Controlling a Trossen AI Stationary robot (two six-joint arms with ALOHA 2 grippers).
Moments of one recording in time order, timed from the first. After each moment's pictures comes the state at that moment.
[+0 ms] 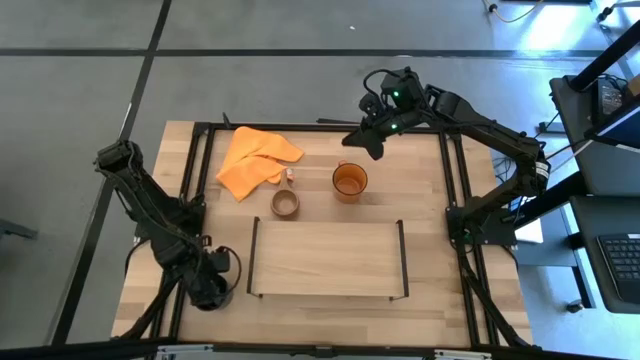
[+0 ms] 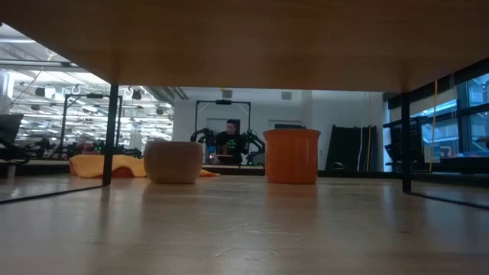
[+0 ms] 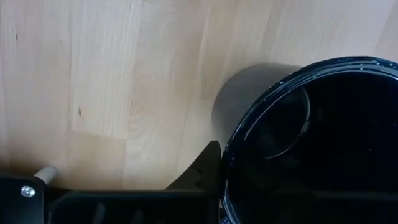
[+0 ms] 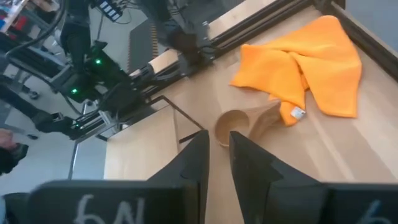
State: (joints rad) left arm -0.92 1.28 0.81 -0.95 -0.02 -1.17; right arm -0.45 1.51 1.64 -0.73 -0.51 0.28
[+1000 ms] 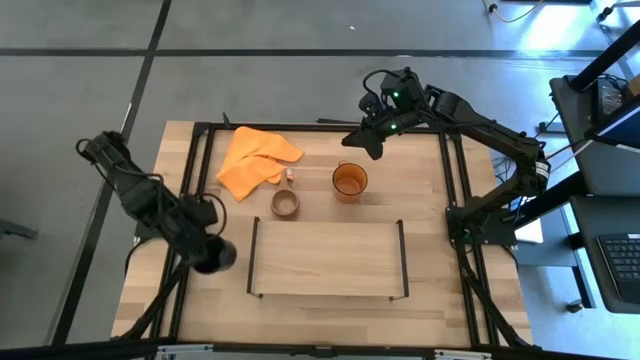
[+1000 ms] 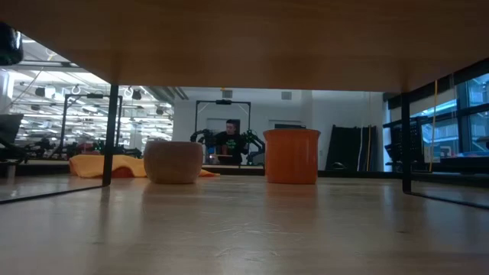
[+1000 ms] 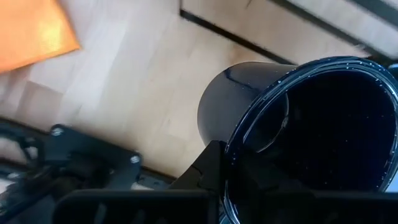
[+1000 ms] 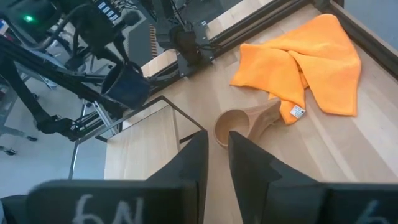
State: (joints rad) left arm -0.72 1.01 1.16 -1.46 -0.14 -1.15; right arm -0.45 1.51 1.64 -0.73 -0.51 0.30
